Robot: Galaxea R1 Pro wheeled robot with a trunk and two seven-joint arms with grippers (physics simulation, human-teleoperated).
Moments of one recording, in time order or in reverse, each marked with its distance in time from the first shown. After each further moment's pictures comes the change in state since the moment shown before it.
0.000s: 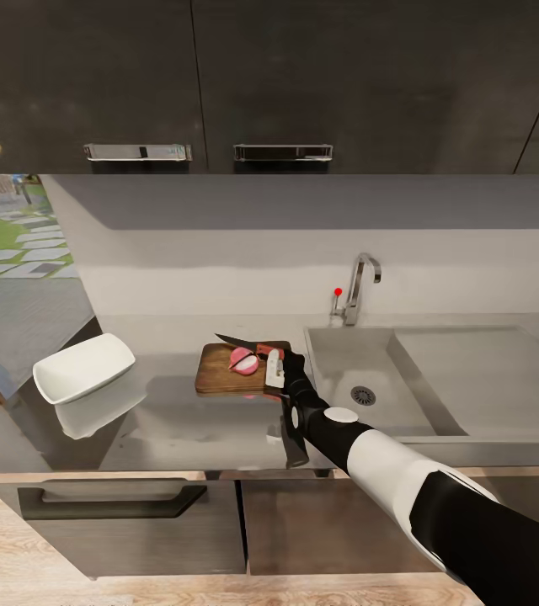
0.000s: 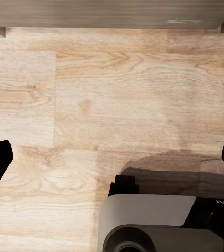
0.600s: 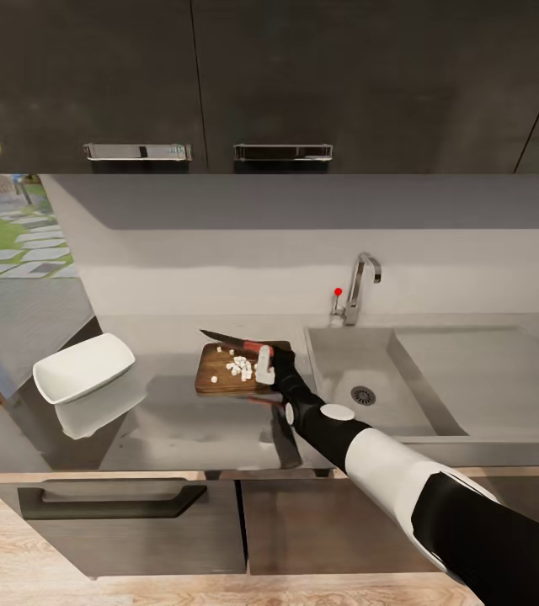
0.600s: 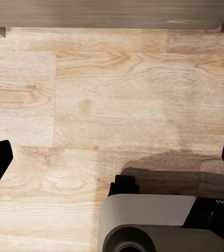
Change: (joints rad) left arm 0.000 0.000 0.000 0.000 0.000 0.000 0.000; right arm 0.001 0.000 0.000 -0.074 -0.016 -0.047 0.036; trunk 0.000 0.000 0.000
